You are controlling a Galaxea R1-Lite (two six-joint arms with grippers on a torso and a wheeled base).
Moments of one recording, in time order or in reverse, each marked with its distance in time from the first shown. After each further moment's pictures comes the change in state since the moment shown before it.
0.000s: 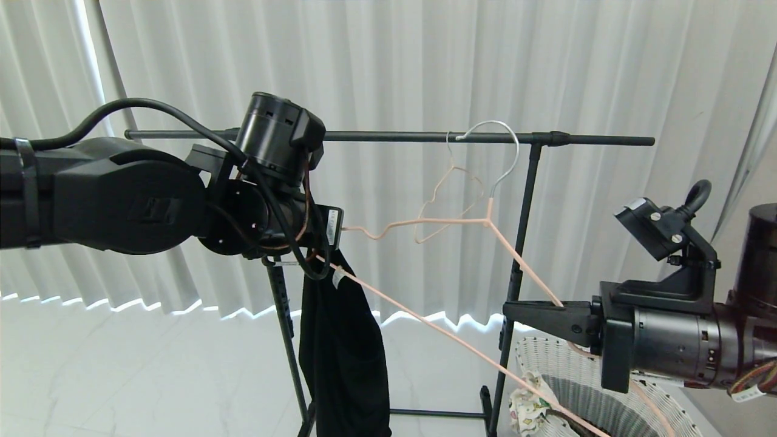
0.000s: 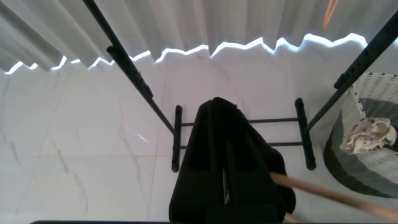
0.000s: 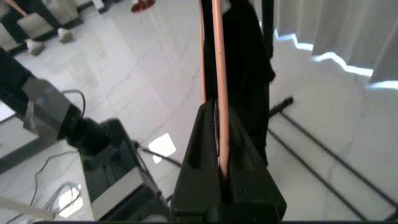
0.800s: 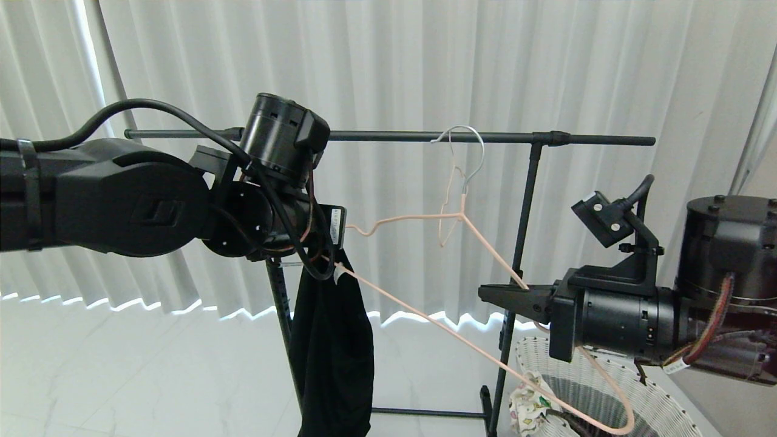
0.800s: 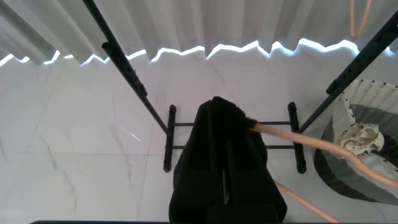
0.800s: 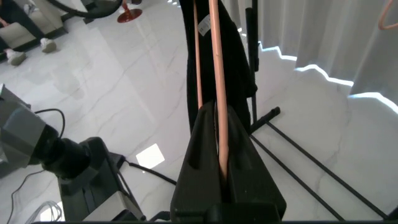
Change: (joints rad) left arm -0.018 0.001 0.000 -0.002 0.004 -0.054; right arm 0.016 0.116 -0.064 -0.062 -0.081 -0.008
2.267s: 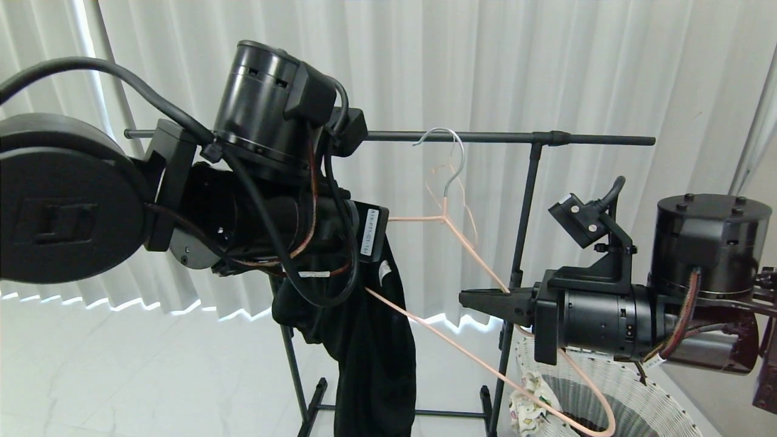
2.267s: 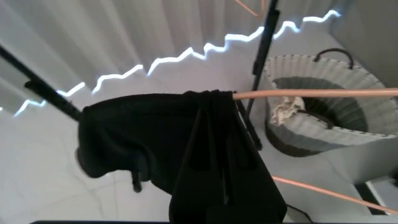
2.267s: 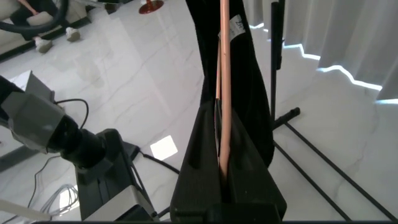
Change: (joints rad) left arm -0.165 -0.095 -0.007 0.003 -0.186 0.069; right arm 0.010 0.050 -0.033 -0.007 0.102 0.003
